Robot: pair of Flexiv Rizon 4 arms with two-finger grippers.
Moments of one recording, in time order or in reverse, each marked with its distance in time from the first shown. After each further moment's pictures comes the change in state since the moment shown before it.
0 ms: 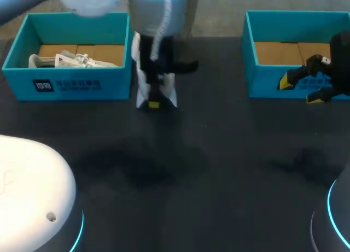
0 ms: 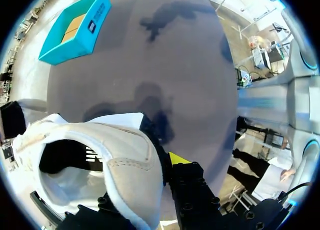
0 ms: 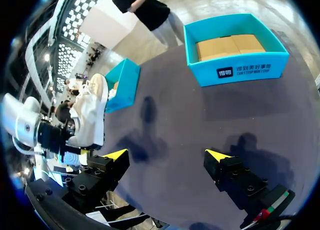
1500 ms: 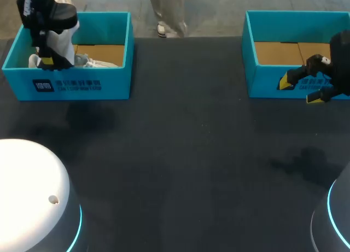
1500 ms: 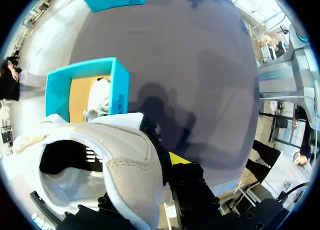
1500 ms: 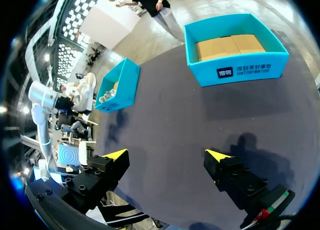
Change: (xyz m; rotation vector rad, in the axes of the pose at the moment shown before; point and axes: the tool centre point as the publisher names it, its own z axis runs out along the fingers) left arm -0.159 0.268 0.021 -0.018 -0.028 -0.088; right arm 0.000 0.000 0.000 0.000 0.000 0.000
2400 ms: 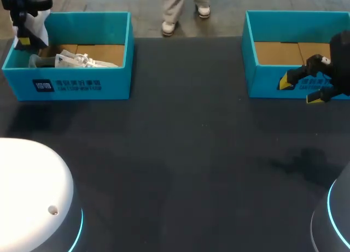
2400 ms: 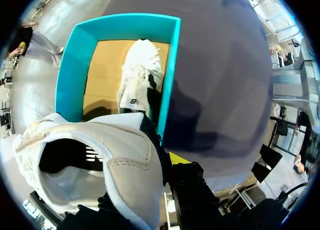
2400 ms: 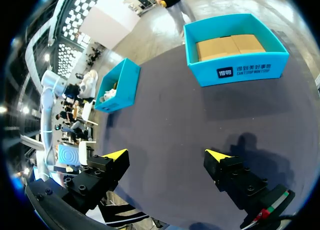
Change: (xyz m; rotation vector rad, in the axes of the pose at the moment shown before) left arm -0.119 0.080 0.027 -0.053 0.002 -0.101; right arm 0.000 0.000 0.000 0.000 0.000 0.000
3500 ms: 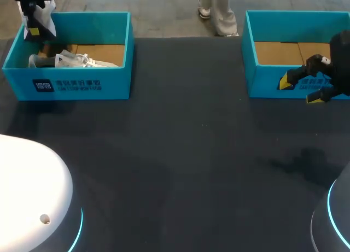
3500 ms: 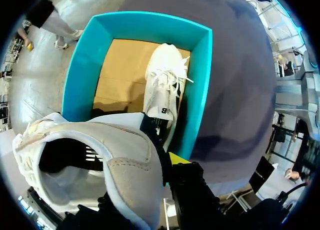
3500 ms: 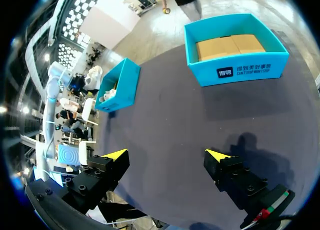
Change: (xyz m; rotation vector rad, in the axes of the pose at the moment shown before) left arm -0.059 -0.015 0.012 0.033 0.032 -0.043; right arm 0.000 0.000 0.000 0.000 0.000 0.000
